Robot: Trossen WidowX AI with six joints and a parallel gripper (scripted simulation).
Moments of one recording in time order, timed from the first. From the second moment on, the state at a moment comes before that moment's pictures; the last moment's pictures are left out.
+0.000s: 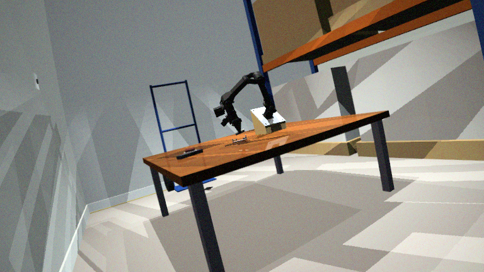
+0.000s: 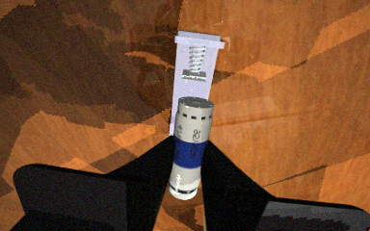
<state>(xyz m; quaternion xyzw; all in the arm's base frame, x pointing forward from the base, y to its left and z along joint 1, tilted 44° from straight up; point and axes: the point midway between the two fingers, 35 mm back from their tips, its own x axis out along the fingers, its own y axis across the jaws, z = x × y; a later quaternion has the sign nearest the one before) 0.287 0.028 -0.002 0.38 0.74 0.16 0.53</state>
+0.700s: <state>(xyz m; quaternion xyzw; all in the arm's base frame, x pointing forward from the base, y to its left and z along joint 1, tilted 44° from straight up) 0.289 0.039 -0.012 0.37 0.78 0.18 0.48</state>
